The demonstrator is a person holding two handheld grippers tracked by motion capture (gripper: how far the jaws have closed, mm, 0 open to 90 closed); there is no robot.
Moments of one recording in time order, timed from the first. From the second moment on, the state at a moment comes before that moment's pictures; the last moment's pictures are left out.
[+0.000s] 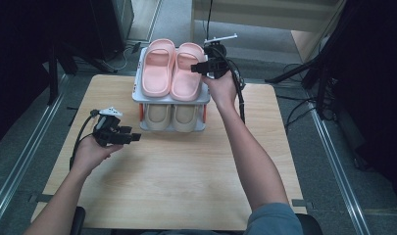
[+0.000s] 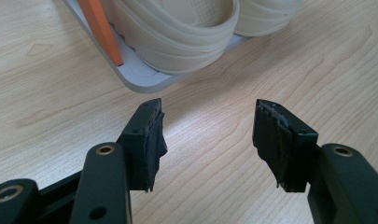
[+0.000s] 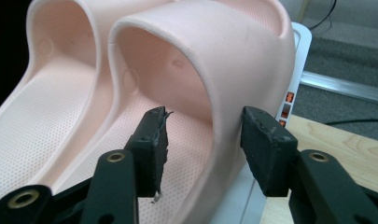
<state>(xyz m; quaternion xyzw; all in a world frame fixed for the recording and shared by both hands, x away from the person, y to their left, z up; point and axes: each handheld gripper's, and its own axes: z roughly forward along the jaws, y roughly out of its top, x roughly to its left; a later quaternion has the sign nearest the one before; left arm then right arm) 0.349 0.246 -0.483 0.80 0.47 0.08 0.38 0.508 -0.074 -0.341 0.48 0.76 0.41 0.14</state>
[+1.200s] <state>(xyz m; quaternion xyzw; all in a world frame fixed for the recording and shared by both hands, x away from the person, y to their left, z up) 0.349 0.245 -0.483 0.80 0.47 0.08 0.37 0.437 -0.136 -0.342 0.38 0.79 0.46 0.14</state>
